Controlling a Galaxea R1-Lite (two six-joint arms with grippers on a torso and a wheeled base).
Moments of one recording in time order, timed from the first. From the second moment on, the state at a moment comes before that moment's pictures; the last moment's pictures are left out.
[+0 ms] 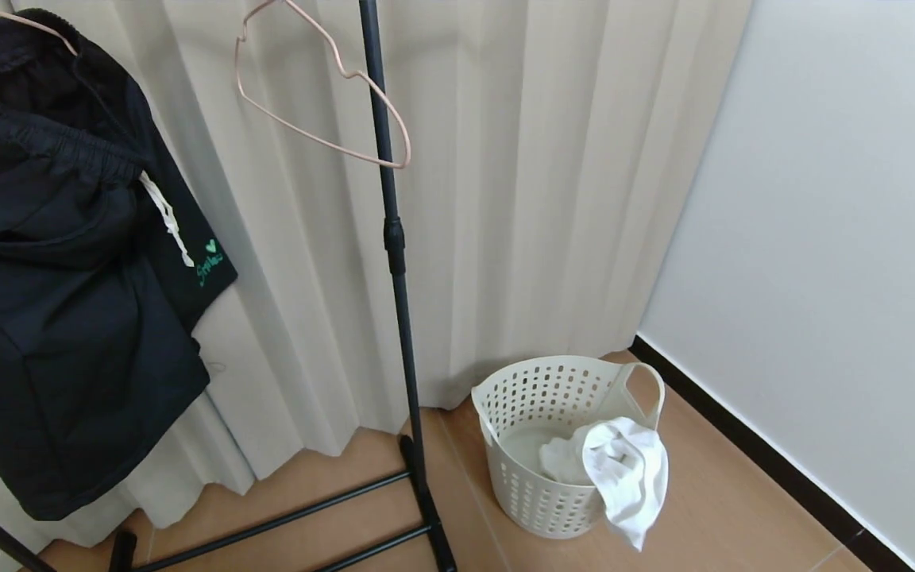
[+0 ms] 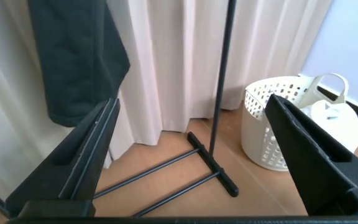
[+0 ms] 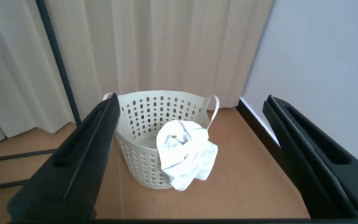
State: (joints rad) left arm 0.00 0.00 0.00 -0.04 -0.10 0.03; right arm 0.00 0.00 0.00 -0.05 0.12 -0.01
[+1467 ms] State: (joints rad) left arm 0.00 0.00 0.00 -0.04 -0.10 0.03; right arm -0.01 0.00 0.00 -0.05 0.12 -0.01
